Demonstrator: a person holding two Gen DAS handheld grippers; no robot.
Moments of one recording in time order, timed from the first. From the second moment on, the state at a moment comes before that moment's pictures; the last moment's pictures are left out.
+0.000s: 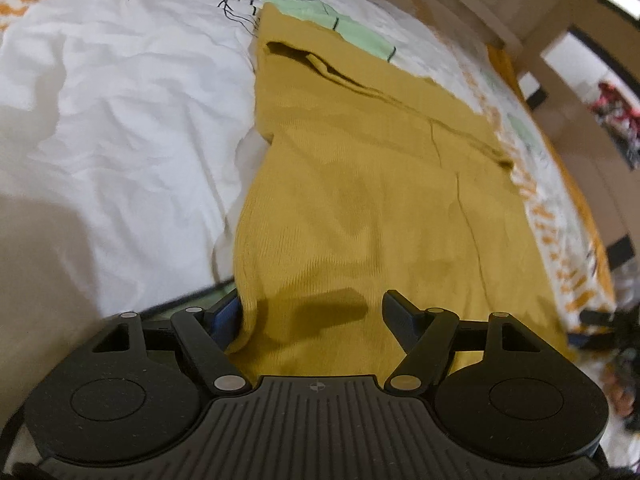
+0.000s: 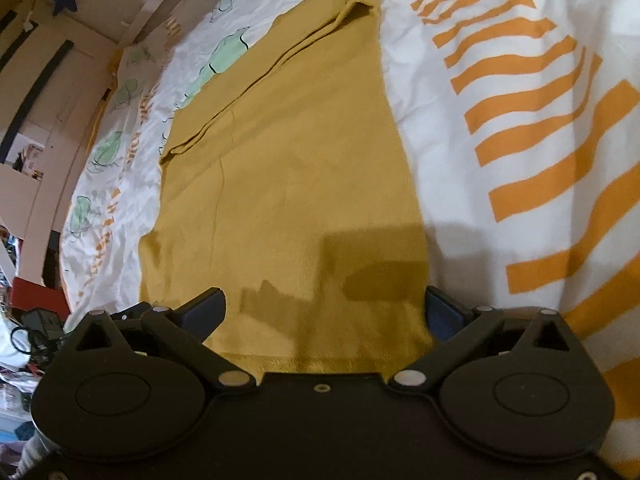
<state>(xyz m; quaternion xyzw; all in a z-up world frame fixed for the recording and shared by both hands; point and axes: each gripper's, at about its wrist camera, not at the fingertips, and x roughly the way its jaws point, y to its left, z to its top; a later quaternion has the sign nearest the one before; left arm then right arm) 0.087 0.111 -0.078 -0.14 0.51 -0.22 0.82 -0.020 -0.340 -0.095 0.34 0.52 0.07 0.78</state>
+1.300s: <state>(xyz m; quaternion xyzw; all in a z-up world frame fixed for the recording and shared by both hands) 0.077 0.141 -0.053 -0.14 0.54 -0.18 0.81 -0.029 -0.342 -0.090 0.32 0.58 0.07 0.75</state>
